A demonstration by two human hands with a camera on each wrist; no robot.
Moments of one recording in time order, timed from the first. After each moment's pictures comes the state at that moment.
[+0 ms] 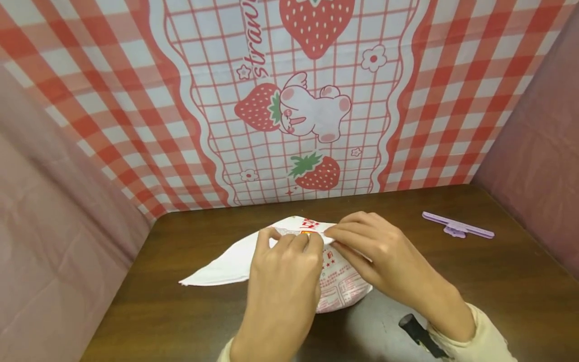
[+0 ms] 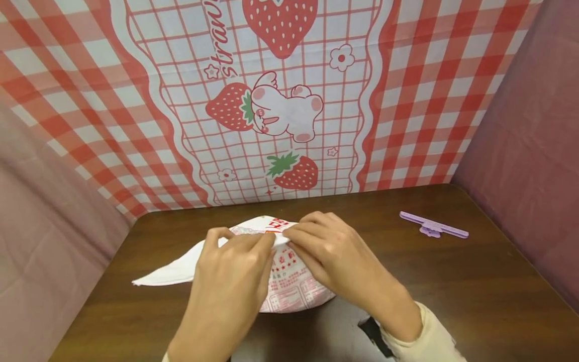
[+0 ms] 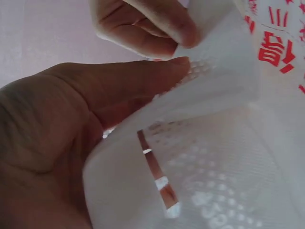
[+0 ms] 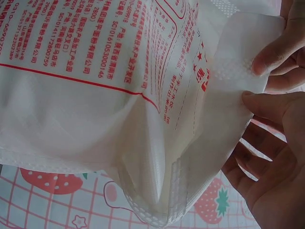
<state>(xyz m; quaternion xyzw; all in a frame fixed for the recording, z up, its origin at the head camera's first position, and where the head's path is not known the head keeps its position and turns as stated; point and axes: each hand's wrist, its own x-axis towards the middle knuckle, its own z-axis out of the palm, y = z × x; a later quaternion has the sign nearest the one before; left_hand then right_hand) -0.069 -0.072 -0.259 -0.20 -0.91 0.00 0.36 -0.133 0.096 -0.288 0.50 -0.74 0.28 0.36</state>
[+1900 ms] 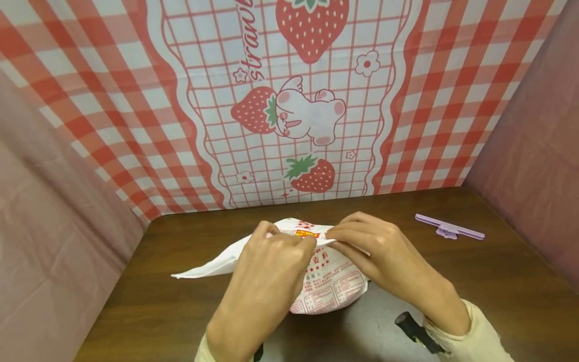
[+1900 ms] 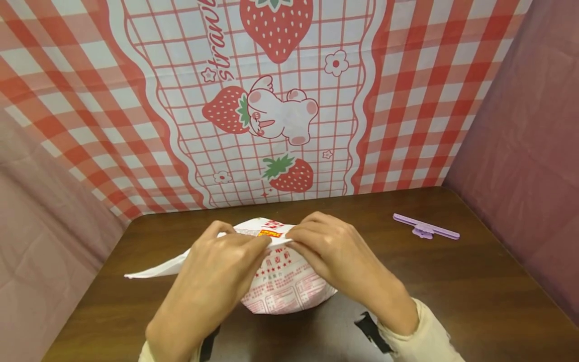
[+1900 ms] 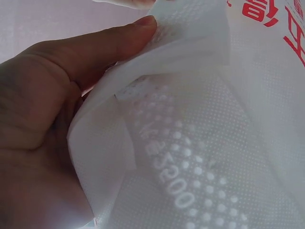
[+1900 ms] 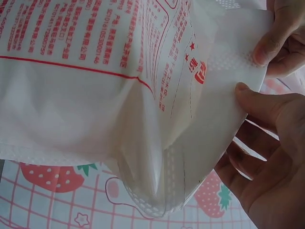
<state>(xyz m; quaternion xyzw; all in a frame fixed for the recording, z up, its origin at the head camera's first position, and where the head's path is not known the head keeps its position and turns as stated) -0.083 -0.090 -0.253 -0.30 -0.89 -0.02 0.33 -0.136 0.106 -0.288 0.49 -0.76 0.28 0.32</state>
